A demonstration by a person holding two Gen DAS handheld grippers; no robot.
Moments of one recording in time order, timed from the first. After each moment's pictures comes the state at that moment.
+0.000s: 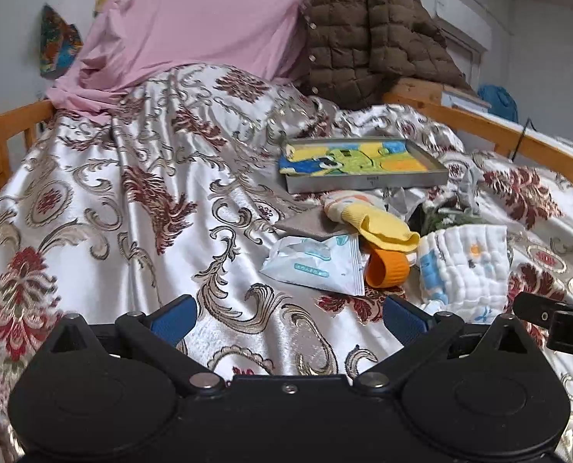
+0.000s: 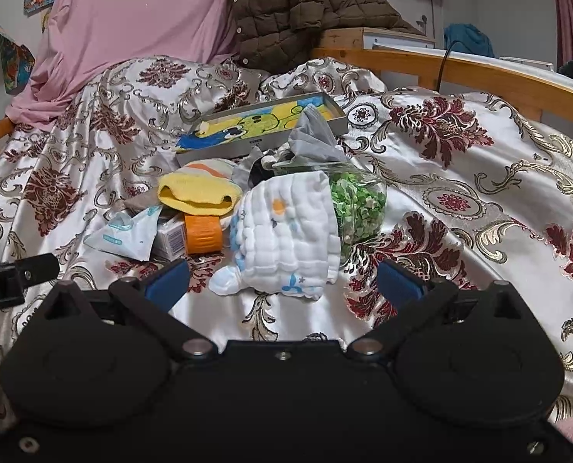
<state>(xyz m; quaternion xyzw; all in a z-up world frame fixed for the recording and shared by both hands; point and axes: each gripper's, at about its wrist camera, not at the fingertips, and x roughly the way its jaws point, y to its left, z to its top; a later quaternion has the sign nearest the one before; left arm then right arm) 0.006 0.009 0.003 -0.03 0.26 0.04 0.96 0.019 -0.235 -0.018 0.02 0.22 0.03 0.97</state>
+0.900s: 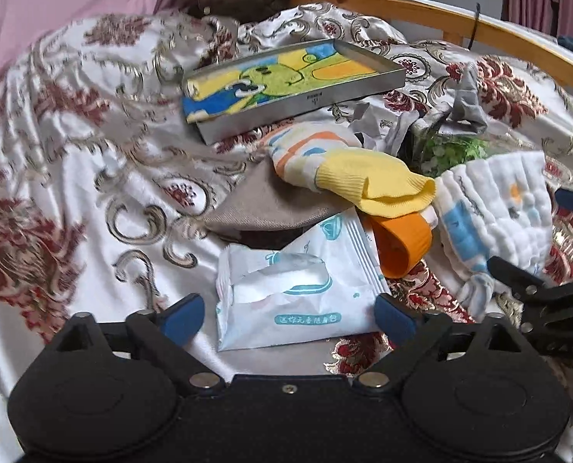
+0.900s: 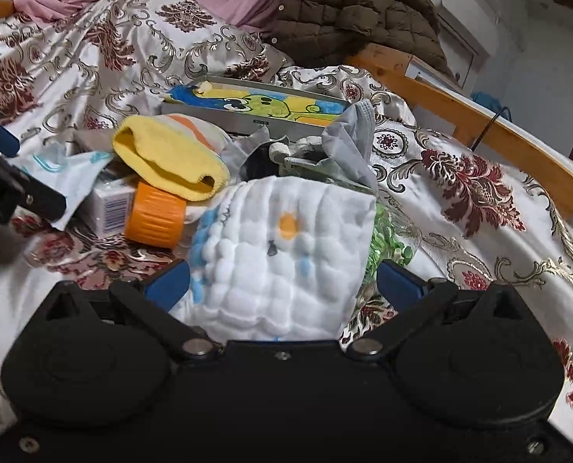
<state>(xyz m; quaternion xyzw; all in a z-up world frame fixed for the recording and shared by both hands) 0.156 0.027 -0.036 0.05 0.39 -0.12 0.91 0.131 -0.177 -0.067 -0.17 0.21 0.00 0.96</state>
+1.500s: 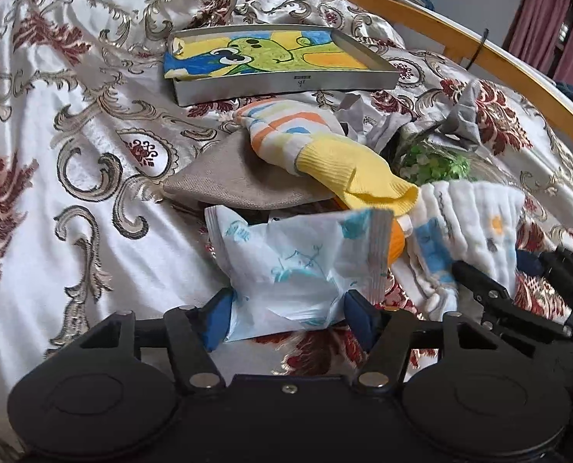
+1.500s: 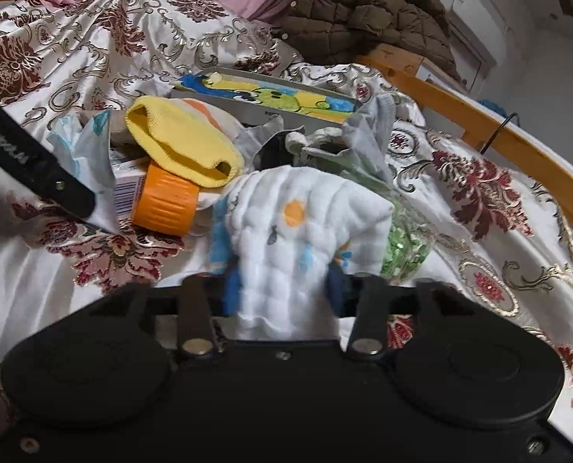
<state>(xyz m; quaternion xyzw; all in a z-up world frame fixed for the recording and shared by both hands) 0.172 0.026 -0.054 -0.05 0.42 -0.15 0.89 0.139 -0.157 -0.090 -0.19 0.21 0.01 0.96</state>
